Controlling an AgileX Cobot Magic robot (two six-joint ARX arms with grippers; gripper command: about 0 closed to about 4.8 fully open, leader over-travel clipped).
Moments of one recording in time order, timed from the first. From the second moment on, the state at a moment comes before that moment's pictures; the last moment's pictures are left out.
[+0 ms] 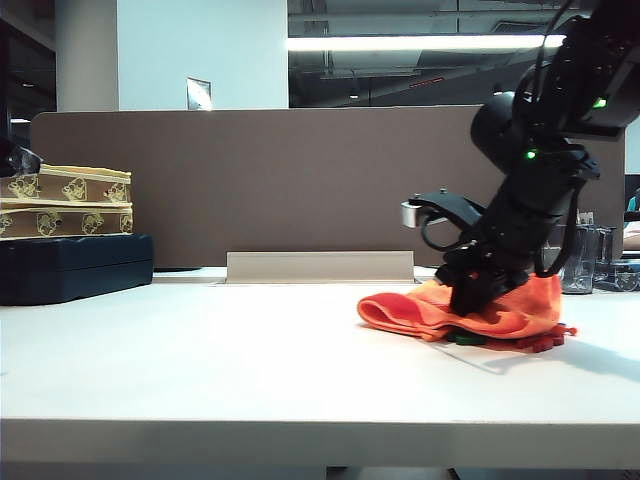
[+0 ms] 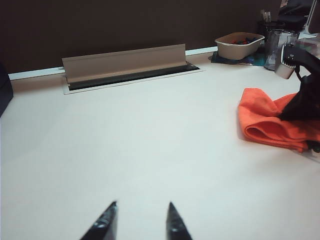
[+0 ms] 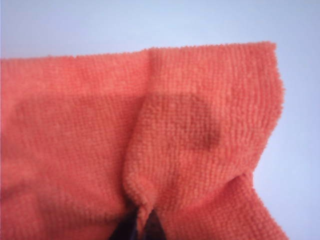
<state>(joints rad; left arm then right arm) -0.23 0.51 0.05 0.39 0.22 0.08 0.28 1.88 1.10 -0.09 -0.10 -0.41</state>
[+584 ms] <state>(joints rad) -0.23 0.51 0.05 0.39 0.22 0.07 0.09 1.88 1.10 -0.10 -0.11 -0.41</state>
